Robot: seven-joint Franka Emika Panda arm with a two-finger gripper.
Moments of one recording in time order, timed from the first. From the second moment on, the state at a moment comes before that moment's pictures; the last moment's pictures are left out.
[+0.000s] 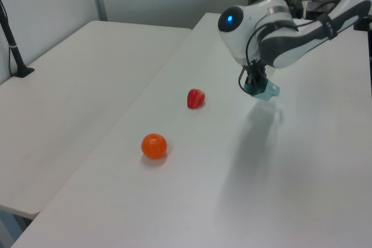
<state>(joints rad) 0.26 0.41 0.07 -1.62 -0.61 1.67 0.60</state>
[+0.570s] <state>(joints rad) 0.18 0.37 0.07 -1.63 -0.20 1.96 0.26</state>
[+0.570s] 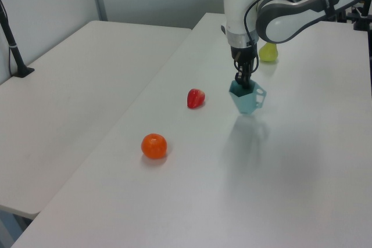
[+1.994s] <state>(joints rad) 0.05 0.11 0.07 -1.65 -0.08 1.78 0.23</state>
